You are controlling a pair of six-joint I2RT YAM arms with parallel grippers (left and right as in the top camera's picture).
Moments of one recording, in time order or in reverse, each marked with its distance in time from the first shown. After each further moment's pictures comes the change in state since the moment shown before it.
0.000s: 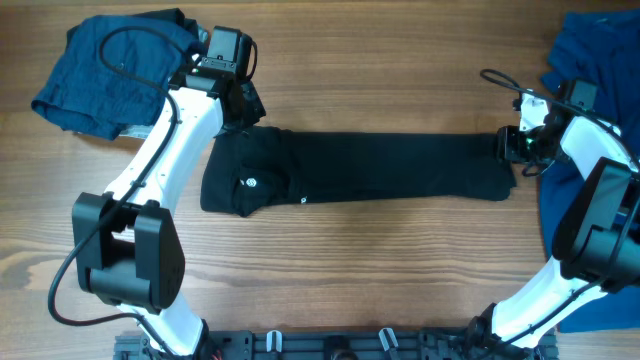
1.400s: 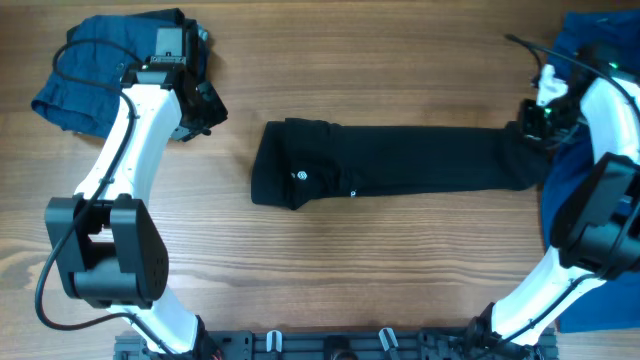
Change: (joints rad) left arm 0.180 0.000 0.000 -0.052 0.069 0.071; right arm 0.037 0.056 0.376 -0.474 0.046 0.150
